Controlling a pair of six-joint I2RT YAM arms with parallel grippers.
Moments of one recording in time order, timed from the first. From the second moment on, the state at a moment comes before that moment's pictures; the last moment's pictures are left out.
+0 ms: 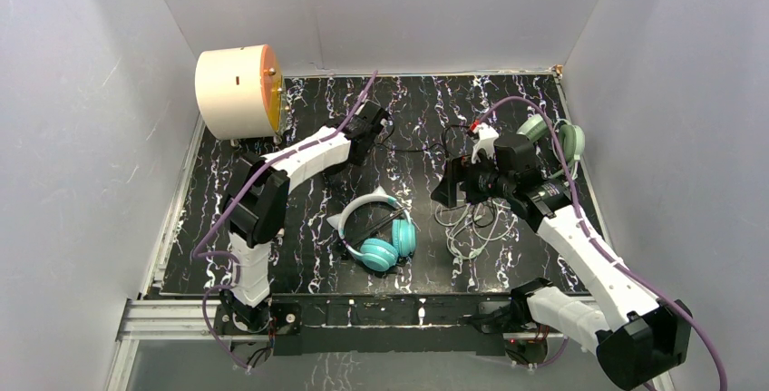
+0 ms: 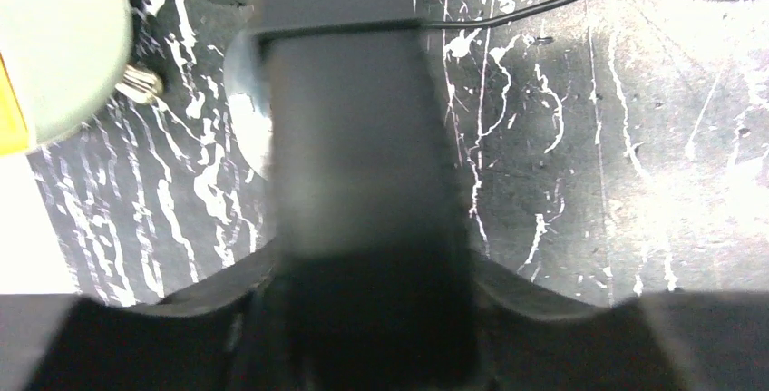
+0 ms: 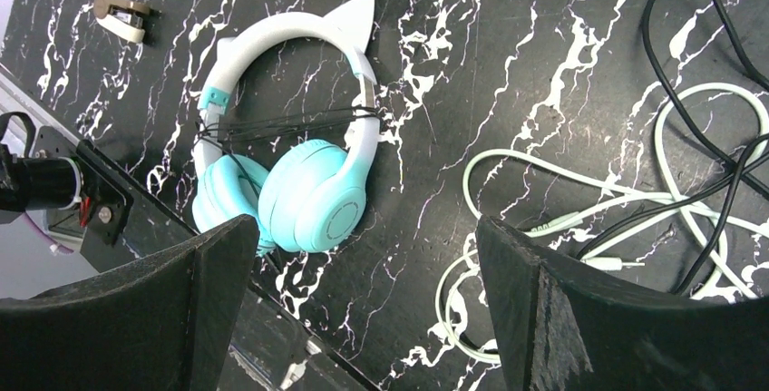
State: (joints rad) left arm -0.64 1.97 1.53 -0.65 -0.61 -0.13; right arm 0.44 0.98 0.86 -0.53 -0.36 0.26
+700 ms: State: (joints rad) left arm -0.58 1.64 1.64 -0.78 -0.38 -0.16; right arm 0.44 1.00 1.00 -0.67 -0.30 0.20
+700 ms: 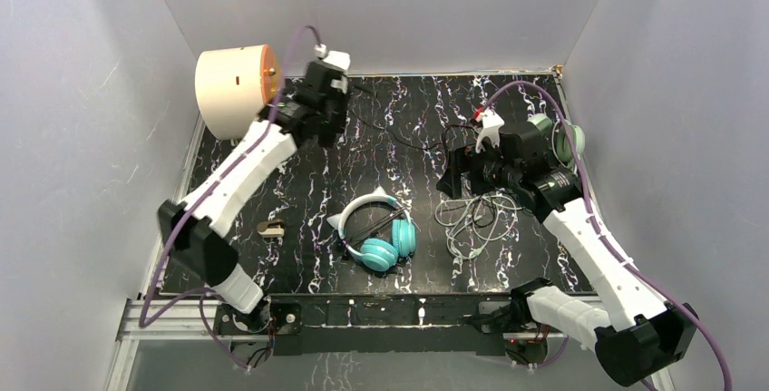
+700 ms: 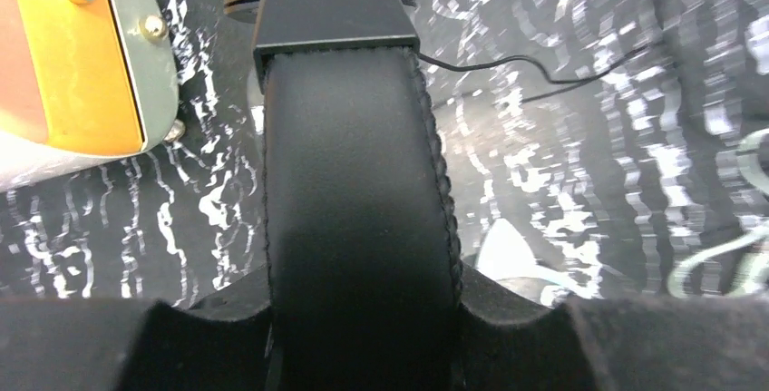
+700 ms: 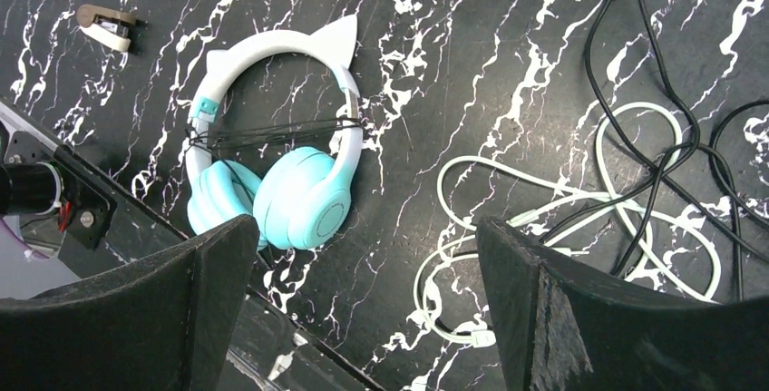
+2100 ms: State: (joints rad) left arm -0.41 1.30 1.07 0.49 1.07 -1.41; right arm 0.41 1.28 1.43 -0.24 -0.80 0.38
